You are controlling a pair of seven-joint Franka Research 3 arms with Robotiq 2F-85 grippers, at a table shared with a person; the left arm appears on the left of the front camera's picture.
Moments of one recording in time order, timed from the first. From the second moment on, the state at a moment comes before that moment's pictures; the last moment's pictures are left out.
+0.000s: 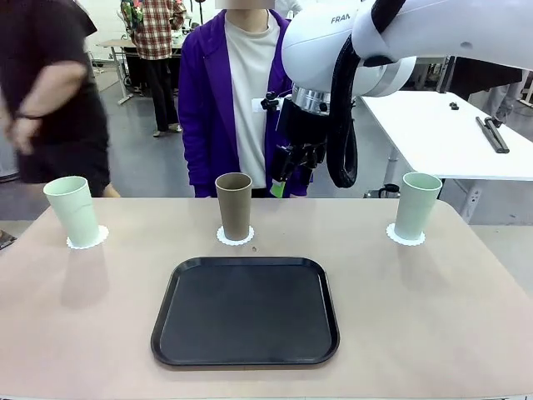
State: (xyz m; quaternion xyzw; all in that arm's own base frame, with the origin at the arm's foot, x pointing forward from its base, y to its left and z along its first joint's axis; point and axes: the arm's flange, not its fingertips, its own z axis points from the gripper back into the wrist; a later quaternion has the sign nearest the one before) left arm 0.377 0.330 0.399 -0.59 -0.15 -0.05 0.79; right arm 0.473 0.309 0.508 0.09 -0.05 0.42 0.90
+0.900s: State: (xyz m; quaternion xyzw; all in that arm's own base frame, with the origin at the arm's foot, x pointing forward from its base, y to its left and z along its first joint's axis) left arm 0.377 0.330 0.399 -0.59 -0.15 -0.05 0.79; right arm 0.473 0.309 0.508 0.09 -0.05 0.42 0.90
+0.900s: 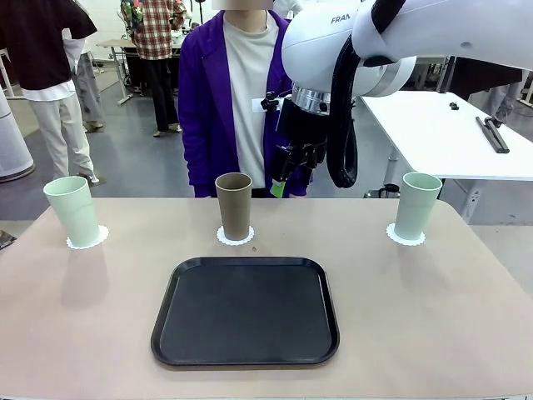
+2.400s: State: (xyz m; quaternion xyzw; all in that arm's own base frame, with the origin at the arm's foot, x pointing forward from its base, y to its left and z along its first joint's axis) left arm 0.377 0.331 0.399 -0.59 -0.15 -0.05 0.79; right arm 0.424 -0.048 0.497 0.29 -0.10 0.03 0.95
